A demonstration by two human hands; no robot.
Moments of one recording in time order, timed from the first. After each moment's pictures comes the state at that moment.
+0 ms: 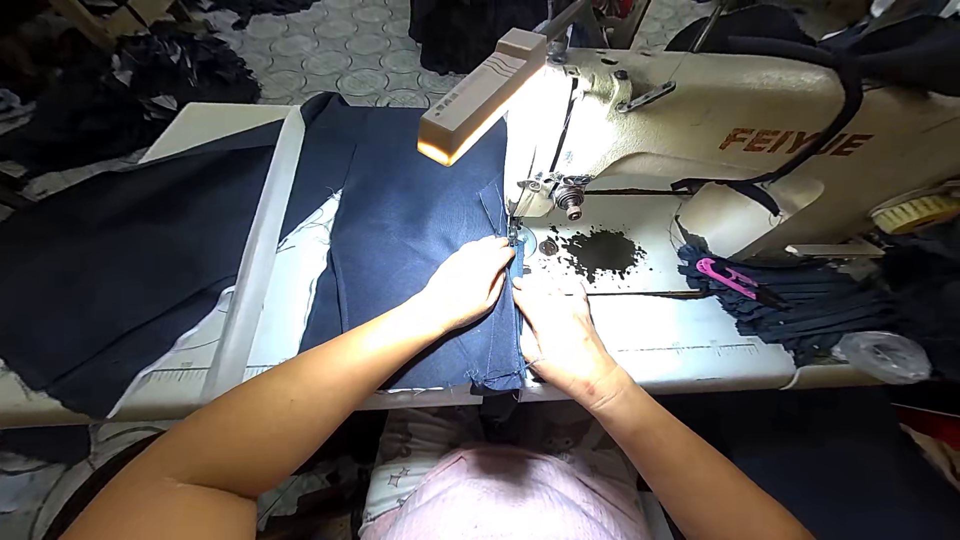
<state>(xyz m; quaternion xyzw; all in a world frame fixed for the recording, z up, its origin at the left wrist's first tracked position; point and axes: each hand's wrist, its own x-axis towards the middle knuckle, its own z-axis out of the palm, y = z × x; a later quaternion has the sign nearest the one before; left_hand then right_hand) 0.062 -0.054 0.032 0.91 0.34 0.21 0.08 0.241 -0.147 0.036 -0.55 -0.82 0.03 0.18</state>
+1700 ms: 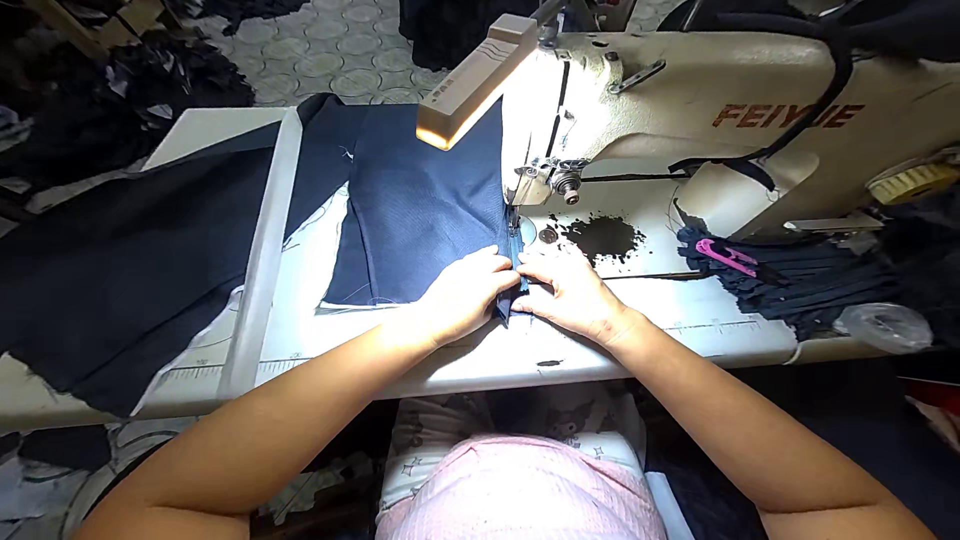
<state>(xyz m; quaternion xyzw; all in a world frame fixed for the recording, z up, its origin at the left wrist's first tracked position) 0.051 -0.085 0.045 0.93 0.26 0.24 0.08 0.270 -0.108 0.036 -0.46 -0.85 0.09 0.24</state>
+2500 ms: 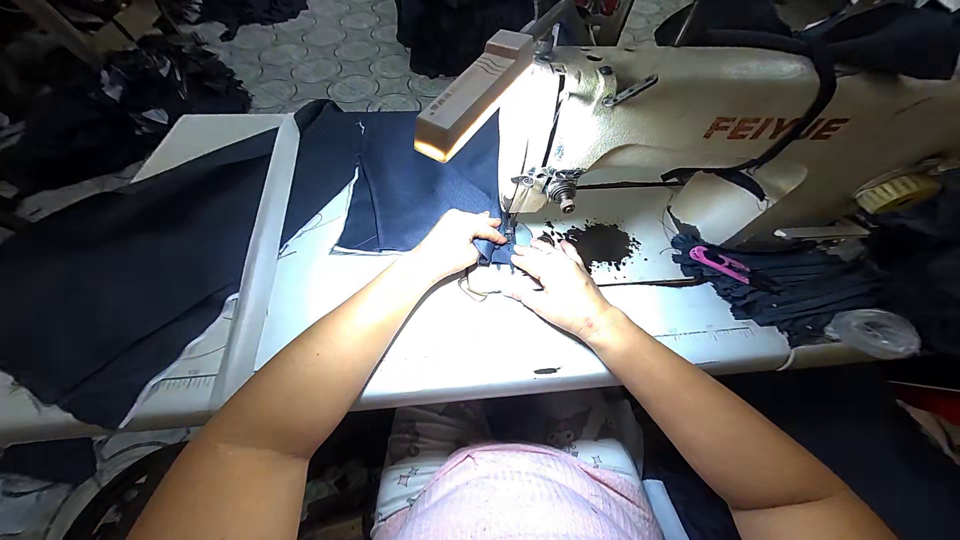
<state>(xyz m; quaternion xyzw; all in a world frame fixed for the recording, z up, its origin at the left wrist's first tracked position) 0.048 0.001 0.047 0.90 0.27 0.28 0.20 0.261 -0.095 0.038 -0.51 -0.82 0.10 0.22</state>
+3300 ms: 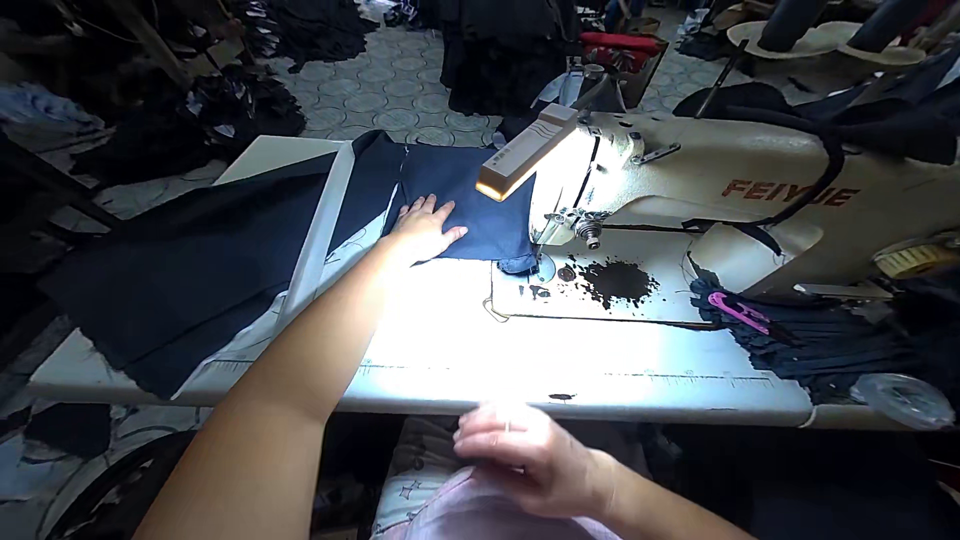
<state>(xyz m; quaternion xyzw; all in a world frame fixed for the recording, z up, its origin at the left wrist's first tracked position) -0.029 0.056 0.059 0.79 0.60 0.05 0.09 0.204 -0.212 0.020 -0.13 -0.85 0.32 0.40</state>
